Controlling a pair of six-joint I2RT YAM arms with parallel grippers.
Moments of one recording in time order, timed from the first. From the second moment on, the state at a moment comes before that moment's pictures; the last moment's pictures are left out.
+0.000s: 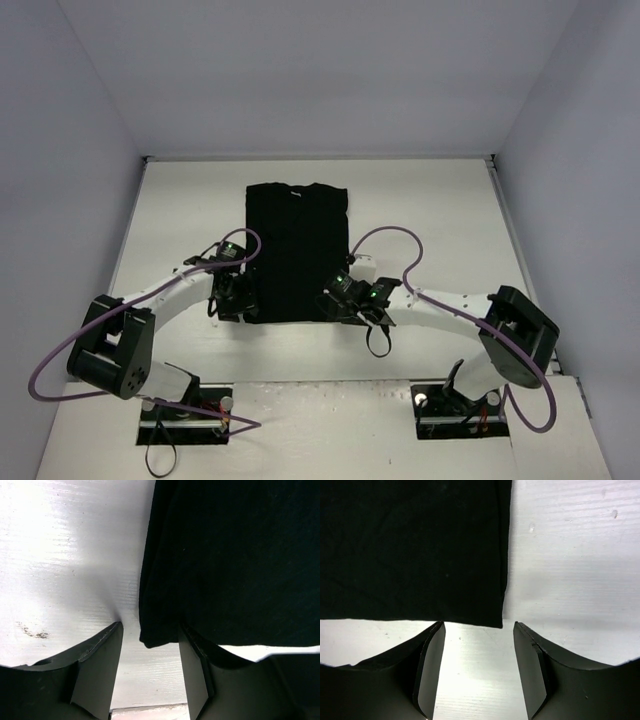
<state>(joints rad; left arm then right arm) -0.38 1.41 0.74 -0.64 0.07 -0.64 0.98 1.48 0.79 -0.44 0.32 1.01</state>
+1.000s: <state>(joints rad) -0.38 1.28 0.74 -0.71 0.12 -0.62 1.00 1.56 0.83 -0.49 0.32 0.99</state>
